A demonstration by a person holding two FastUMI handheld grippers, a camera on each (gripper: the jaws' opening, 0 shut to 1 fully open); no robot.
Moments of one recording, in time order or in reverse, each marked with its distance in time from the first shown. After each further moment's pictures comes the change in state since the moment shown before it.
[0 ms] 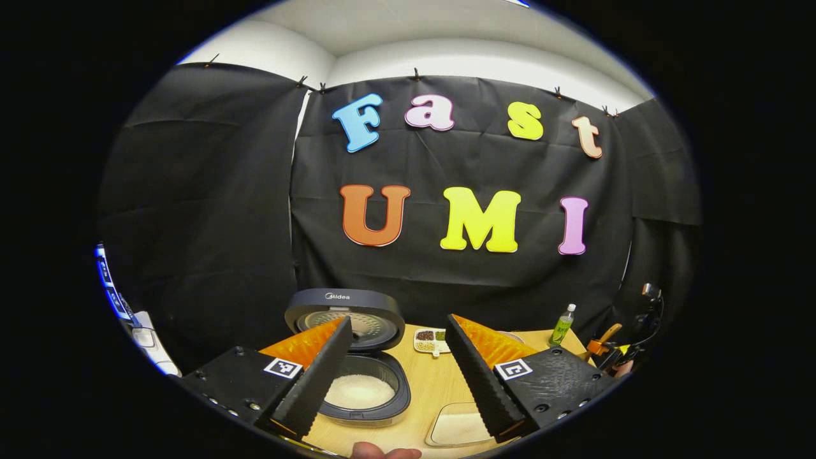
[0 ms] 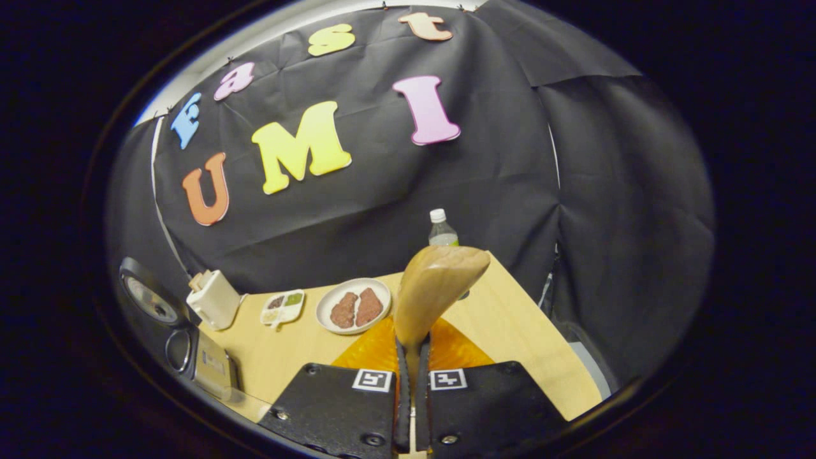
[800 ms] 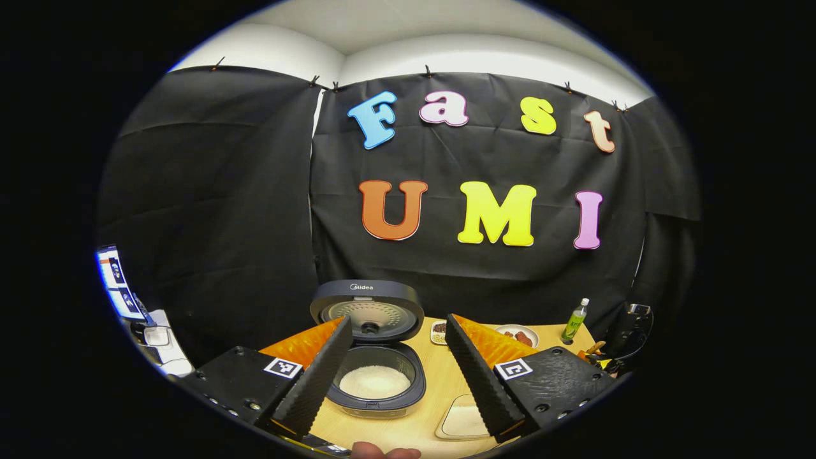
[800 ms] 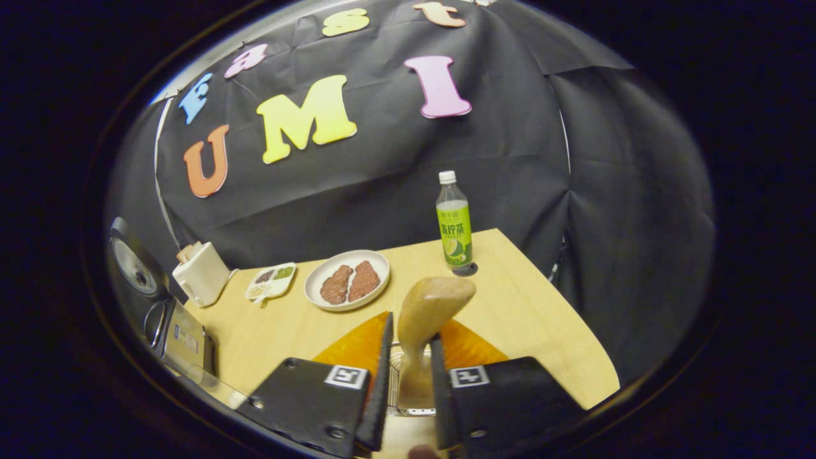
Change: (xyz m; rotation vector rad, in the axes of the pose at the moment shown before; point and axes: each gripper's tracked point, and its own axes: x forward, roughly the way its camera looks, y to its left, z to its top) left arm -0.023 0.016 -0.006 -0.003 0.018 0.071; right arm 0.025 0.001 -0.033 -0.058 0.011 -0.003
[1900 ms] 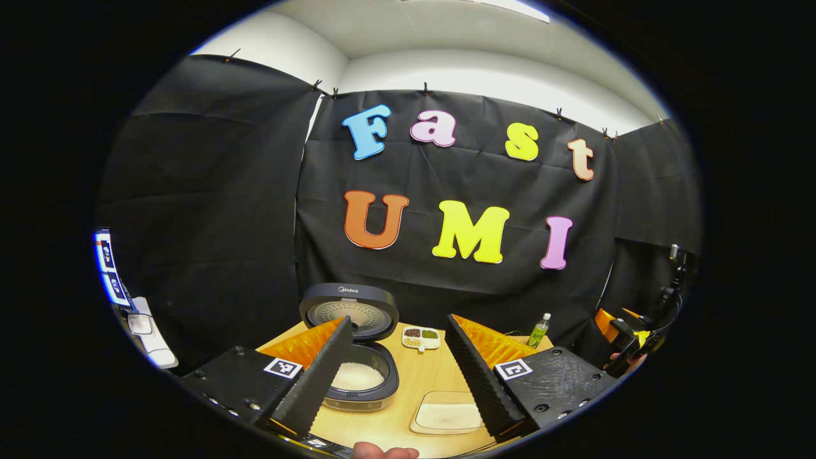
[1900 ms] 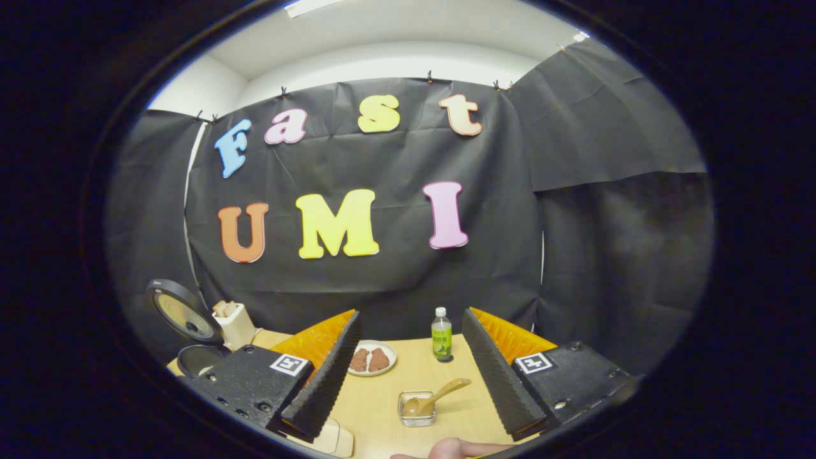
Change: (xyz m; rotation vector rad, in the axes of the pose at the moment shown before) left arm -0.053 -0.014 0.025 -0.078 -0.046 -0.110; right arm -0.232 0.049 0.180 -0.088 -0.386 0.004
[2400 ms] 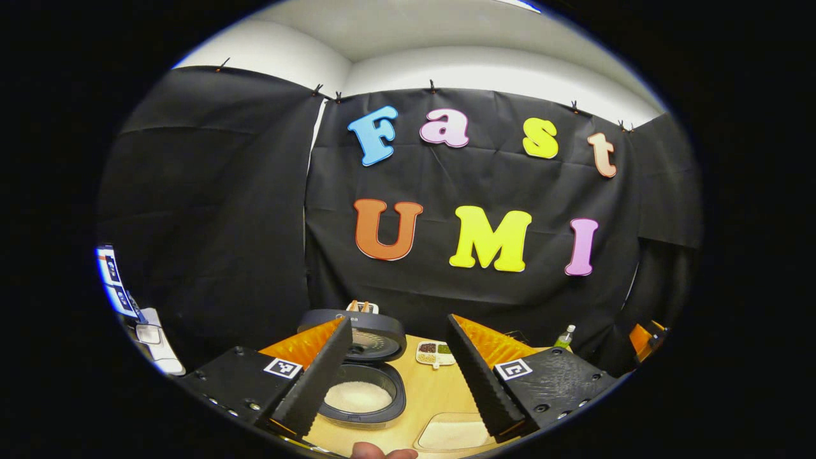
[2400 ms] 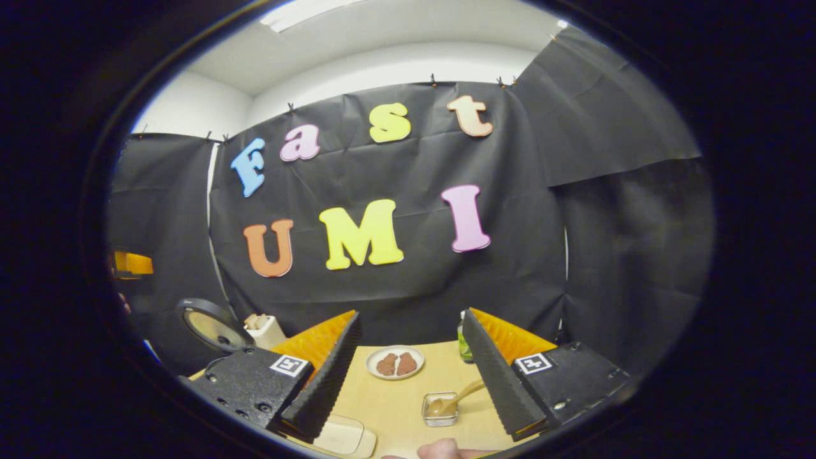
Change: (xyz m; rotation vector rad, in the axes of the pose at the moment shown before) left arm 0.073 0.006 0.030 0.041 -0.005 0.106; right arm -0.009 0.003 -0.001 0.053 0.015 0.136
